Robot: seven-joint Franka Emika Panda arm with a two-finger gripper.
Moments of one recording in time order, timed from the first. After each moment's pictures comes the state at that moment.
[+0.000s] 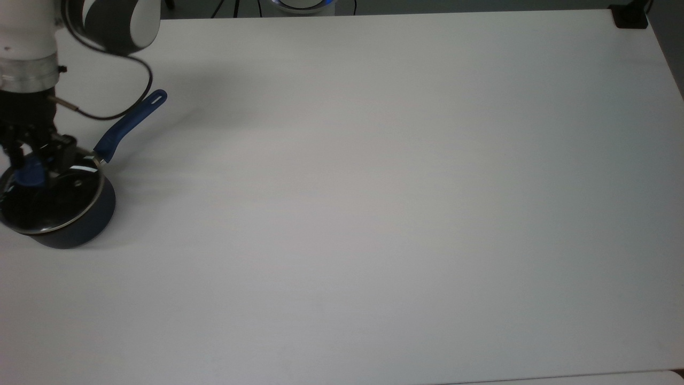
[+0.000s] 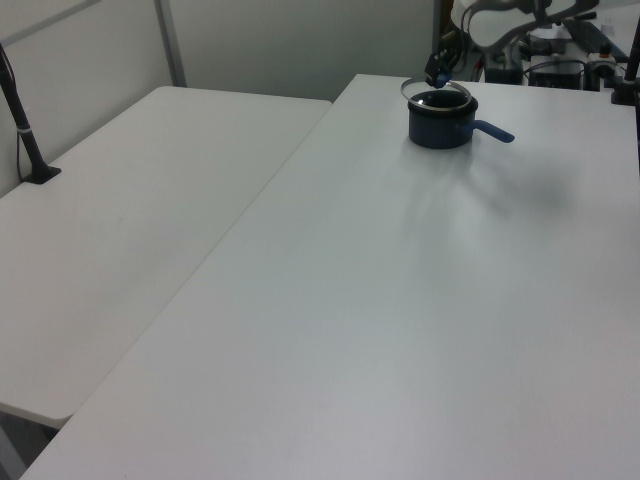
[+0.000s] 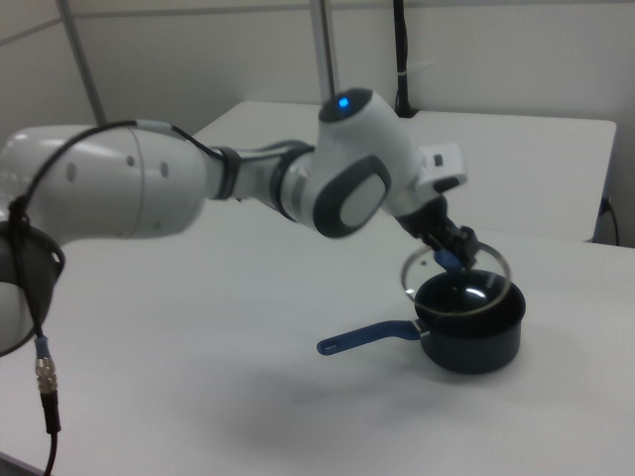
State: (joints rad) arm -0.42 0.46 -0.03 -1.55 -0.08 2.53 -0.03
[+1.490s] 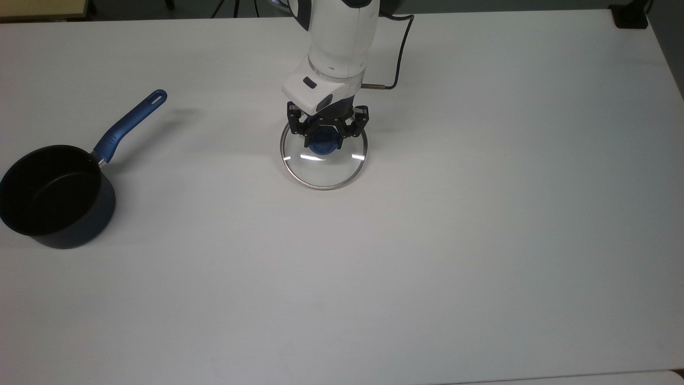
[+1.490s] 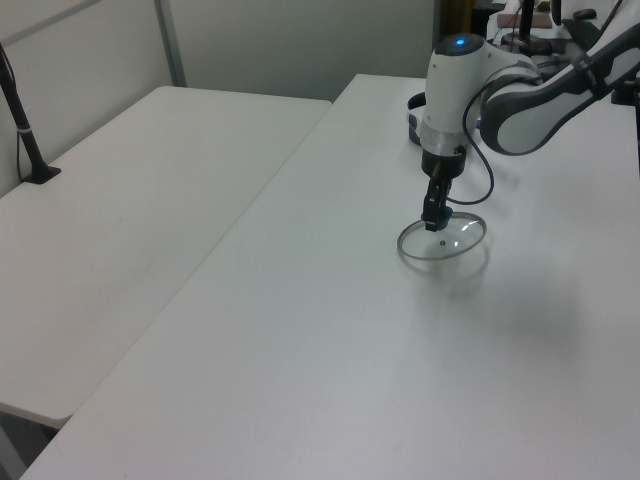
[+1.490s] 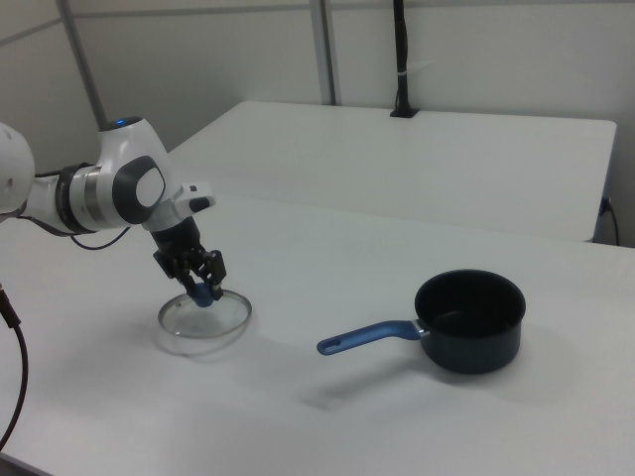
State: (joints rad) arm 0.08 0.19 0.11 -2.04 -0.22 2.29 0.27
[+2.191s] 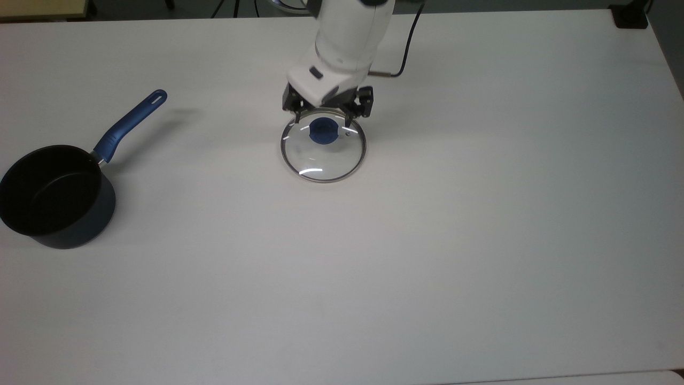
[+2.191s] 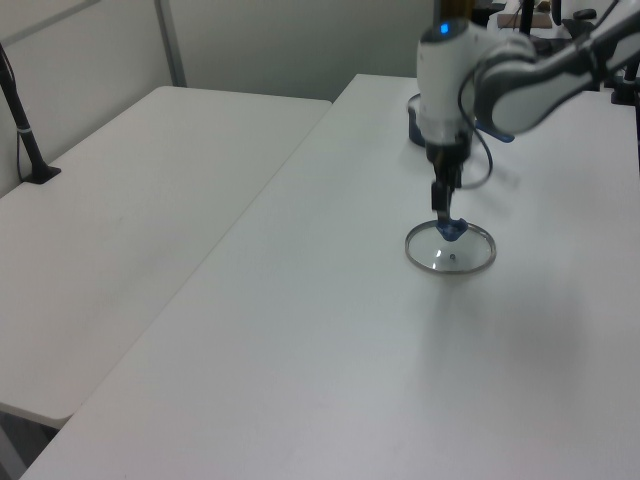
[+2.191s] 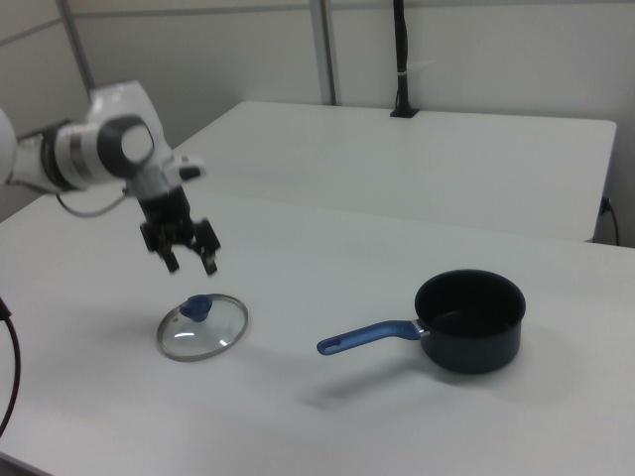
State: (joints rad) arm 0.11 0.17 0.11 -1.91 -0.22 2.01 0.27
